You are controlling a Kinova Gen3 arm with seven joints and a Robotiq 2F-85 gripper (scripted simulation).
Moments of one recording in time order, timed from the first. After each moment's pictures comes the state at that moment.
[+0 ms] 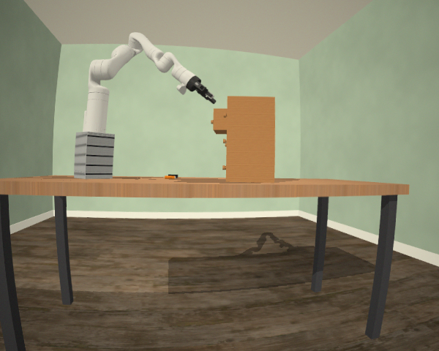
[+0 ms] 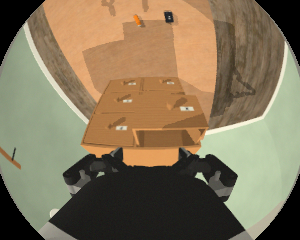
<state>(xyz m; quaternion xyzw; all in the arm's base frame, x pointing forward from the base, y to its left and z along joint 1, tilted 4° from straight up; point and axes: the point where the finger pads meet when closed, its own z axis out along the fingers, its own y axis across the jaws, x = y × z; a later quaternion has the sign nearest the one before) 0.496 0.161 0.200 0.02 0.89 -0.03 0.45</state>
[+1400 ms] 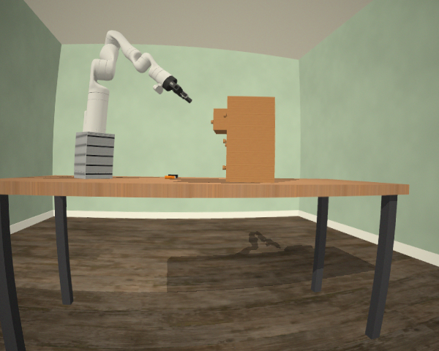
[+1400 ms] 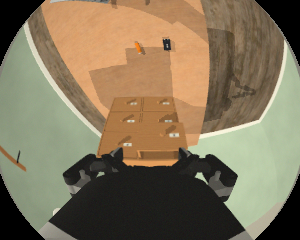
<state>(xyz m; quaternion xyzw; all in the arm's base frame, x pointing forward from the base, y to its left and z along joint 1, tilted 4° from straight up) 0.377 0.174 0.200 0.01 0.89 -0.03 0.45</state>
